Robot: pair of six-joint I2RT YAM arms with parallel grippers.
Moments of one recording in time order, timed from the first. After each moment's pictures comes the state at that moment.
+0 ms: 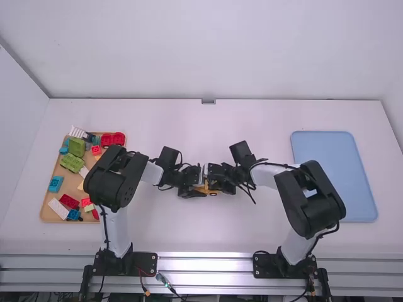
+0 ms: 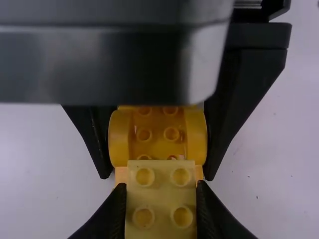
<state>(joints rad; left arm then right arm) -0.30 2.02 0.77 0.15 0.95 1.09 0.43 1.82 0.81 -0.16 -0.66 -1.00</state>
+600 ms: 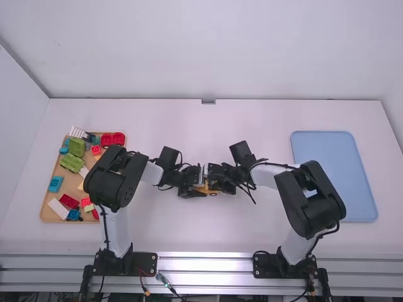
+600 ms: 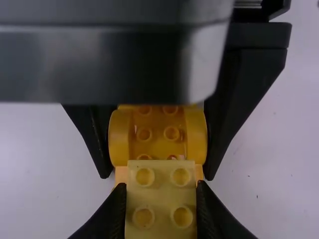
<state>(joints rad) -0.30 2.02 0.77 0.15 0.95 1.09 0.43 1.82 0.81 -0.17 -0.66 -1.00</state>
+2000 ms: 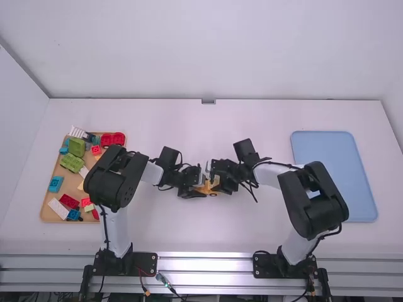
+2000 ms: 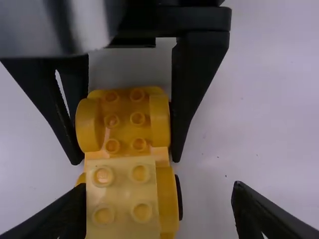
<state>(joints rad) -0.30 2.02 0.77 0.14 0.95 1.09 0.40 1.81 0.81 -0.14 -0.64 -0.99</state>
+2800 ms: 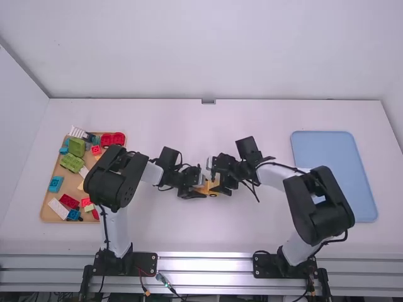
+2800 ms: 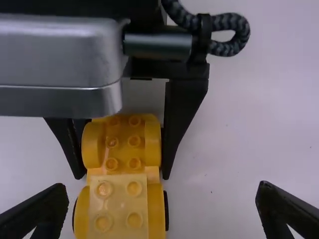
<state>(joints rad) -0.30 2.02 0.76 0.14 0.96 1.10 0.38 1.75 0.81 -0.15 -0.72 -0.99</state>
